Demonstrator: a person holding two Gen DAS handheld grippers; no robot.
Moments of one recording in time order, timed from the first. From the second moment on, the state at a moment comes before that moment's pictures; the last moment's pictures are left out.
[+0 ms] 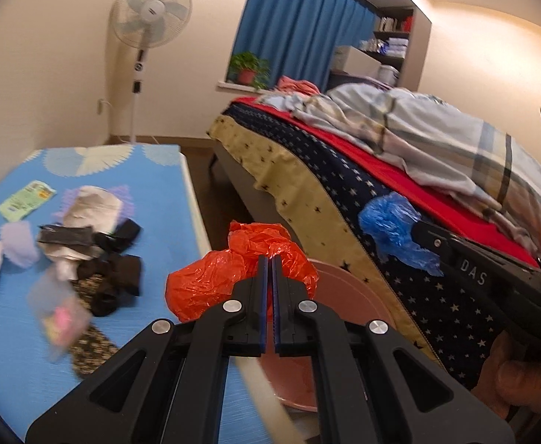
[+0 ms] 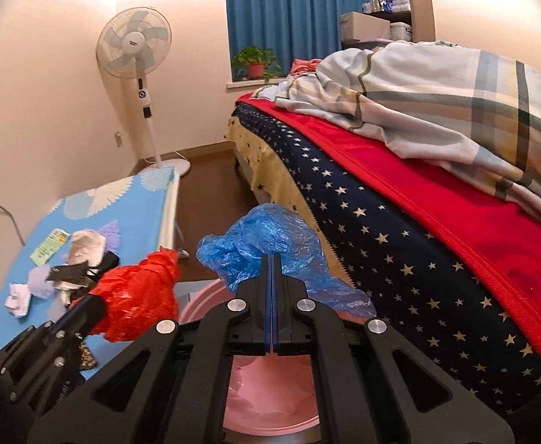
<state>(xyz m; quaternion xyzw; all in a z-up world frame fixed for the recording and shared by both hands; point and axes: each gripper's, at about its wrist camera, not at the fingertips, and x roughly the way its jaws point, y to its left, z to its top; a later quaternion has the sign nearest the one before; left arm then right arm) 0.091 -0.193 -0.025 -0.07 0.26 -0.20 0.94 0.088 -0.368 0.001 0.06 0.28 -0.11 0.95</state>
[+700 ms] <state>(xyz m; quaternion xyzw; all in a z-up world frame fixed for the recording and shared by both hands) 0.111 -0.217 -0.064 -0.08 0.32 -0.23 0.91 0.100 -0.393 -0.018 0.09 0.30 -0.16 0.93</state>
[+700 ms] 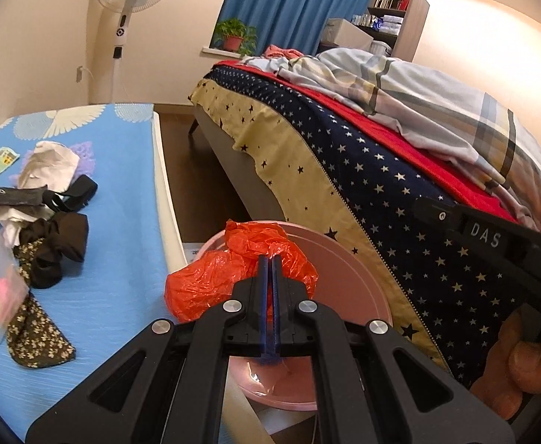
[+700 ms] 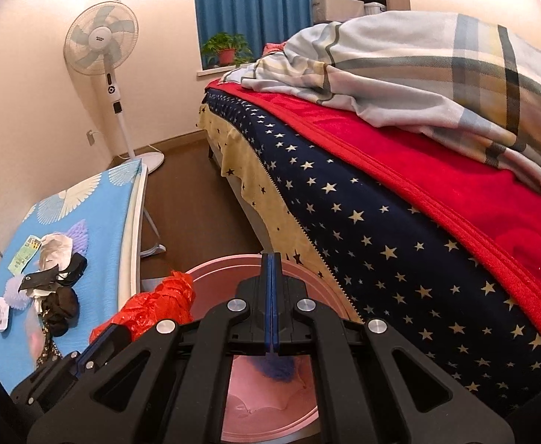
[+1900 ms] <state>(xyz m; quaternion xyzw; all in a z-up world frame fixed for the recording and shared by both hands) 0.094 -0.127 -0.039 -0.10 0.29 -0.14 0.94 0.094 -0.348 0.003 0.11 0.26 -0.09 0.96</state>
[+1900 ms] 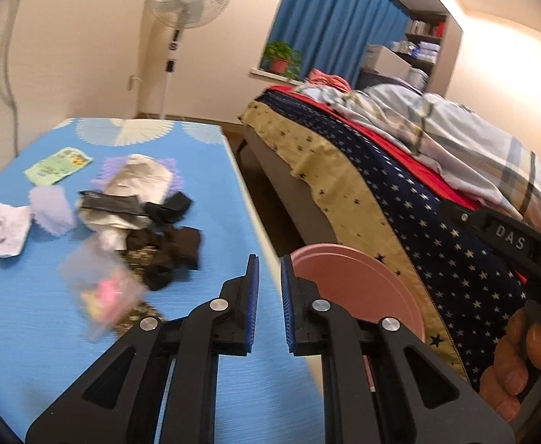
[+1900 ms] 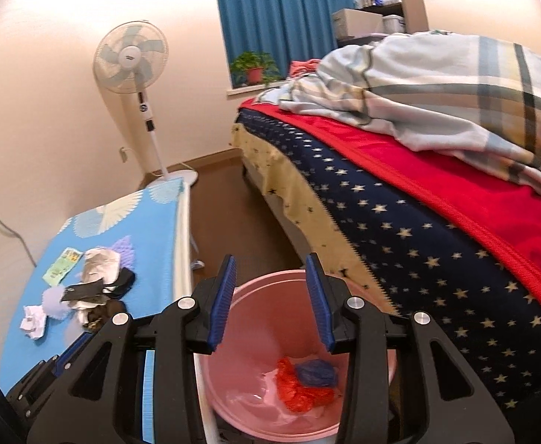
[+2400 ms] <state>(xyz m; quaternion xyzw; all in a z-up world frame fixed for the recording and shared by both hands) 0.087 -0.027 -0.052 -0.15 0.29 0.02 0.95 0.121 -0.268 -0.023 0.10 0.28 0.03 0.95</state>
